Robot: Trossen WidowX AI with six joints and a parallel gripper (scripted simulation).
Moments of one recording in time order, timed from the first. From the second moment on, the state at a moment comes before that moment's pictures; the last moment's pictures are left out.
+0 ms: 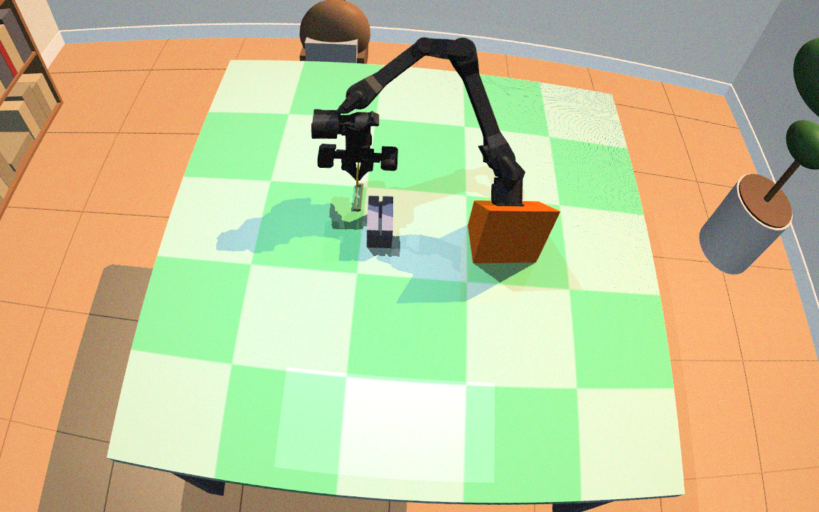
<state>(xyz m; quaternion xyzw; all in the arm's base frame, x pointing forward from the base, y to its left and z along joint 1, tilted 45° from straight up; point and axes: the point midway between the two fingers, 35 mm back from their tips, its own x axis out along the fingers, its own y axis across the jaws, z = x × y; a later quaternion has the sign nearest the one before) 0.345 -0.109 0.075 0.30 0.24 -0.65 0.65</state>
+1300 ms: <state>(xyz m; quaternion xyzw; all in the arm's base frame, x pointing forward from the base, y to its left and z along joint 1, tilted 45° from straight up) 0.329 -0.061 0.067 0.29 0.25 -0.65 0.66</state>
